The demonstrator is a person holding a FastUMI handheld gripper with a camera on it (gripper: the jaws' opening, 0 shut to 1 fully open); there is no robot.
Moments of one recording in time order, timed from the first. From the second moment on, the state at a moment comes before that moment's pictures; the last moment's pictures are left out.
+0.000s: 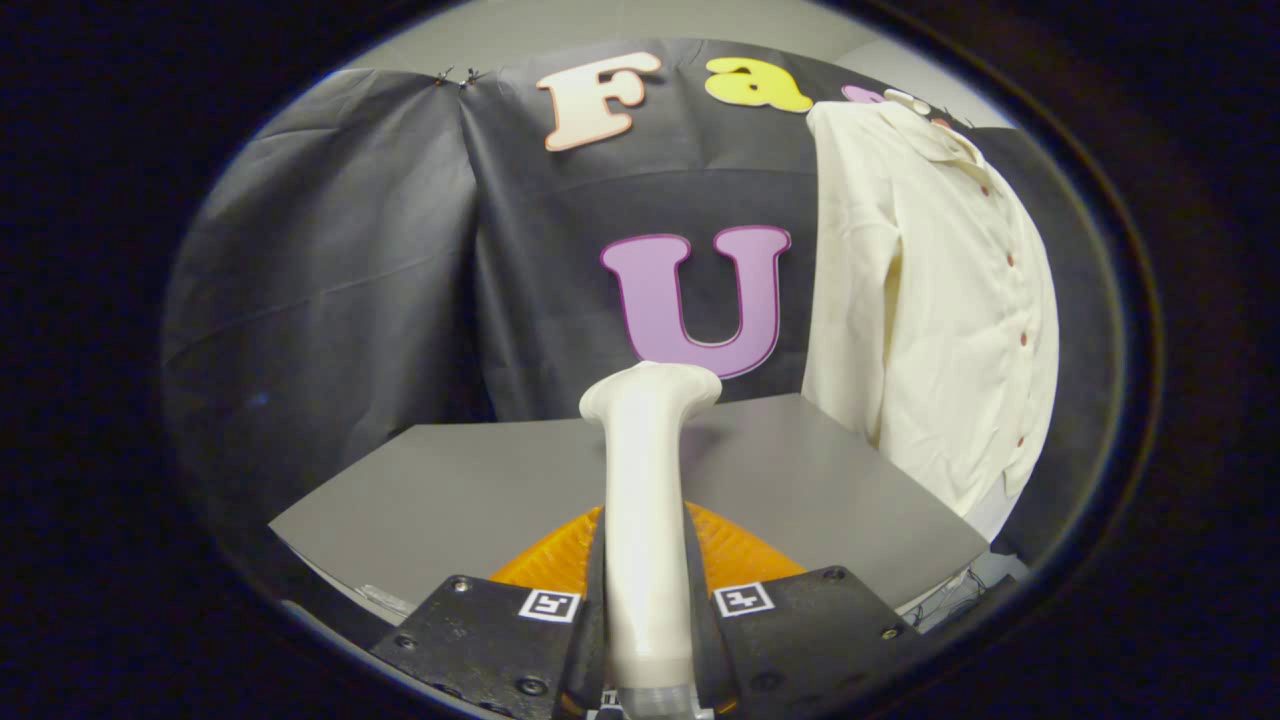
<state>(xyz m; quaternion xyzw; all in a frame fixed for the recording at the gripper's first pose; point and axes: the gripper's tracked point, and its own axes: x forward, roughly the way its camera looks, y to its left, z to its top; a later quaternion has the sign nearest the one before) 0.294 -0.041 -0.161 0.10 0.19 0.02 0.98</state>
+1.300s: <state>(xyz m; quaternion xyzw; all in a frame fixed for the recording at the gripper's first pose) 0.294 -0.309 -0.050 0.15 -0.07 -0.01 0.99</state>
